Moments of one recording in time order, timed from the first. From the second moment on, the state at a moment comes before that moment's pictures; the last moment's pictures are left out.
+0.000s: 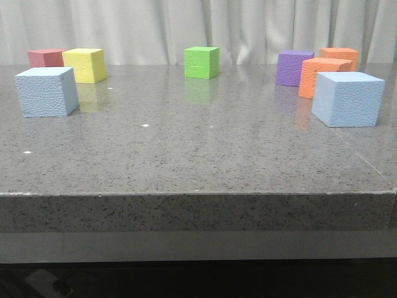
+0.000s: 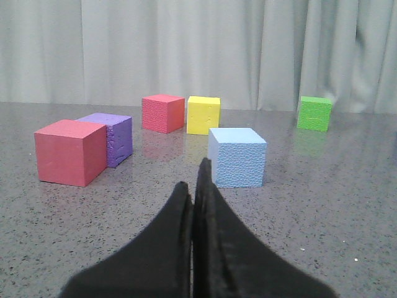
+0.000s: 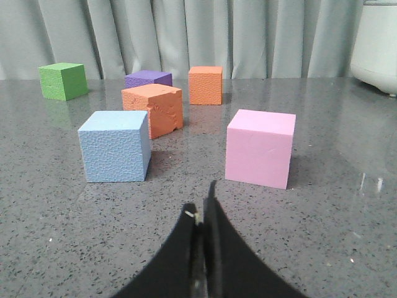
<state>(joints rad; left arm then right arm) -0.10 0.00 0.01 0.00 0.02 -0.05 -0.03 -0.01 0.03 0.09 0.06 -0.01</state>
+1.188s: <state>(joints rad) -0.10 0.30 -0.70 0.00 0.52 -0.05 -0.03 0.22 -0.60 0.02 0.52 0.01</state>
